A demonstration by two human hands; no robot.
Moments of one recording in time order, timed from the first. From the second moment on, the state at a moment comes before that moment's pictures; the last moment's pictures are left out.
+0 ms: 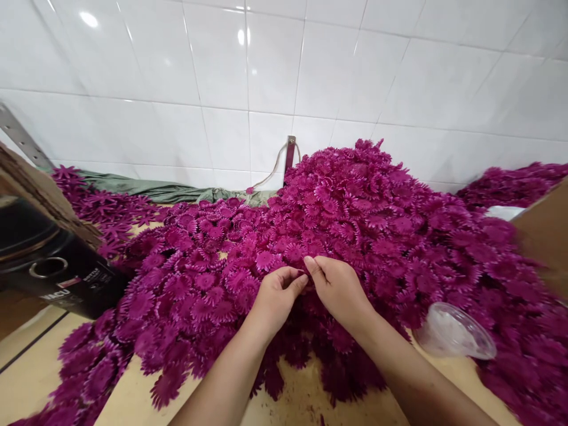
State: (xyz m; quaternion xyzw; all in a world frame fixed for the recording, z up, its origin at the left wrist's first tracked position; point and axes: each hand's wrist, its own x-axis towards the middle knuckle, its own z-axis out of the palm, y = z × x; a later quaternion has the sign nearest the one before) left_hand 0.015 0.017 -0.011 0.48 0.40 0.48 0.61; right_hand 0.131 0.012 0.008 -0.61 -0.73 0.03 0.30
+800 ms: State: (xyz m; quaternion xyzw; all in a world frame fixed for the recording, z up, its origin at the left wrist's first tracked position) left_hand 0.013 0.010 -0.007 0.47 0.39 0.51 0.61; right_hand 0.184 0.051 0.020 -0.60 -0.58 0.17 0.53
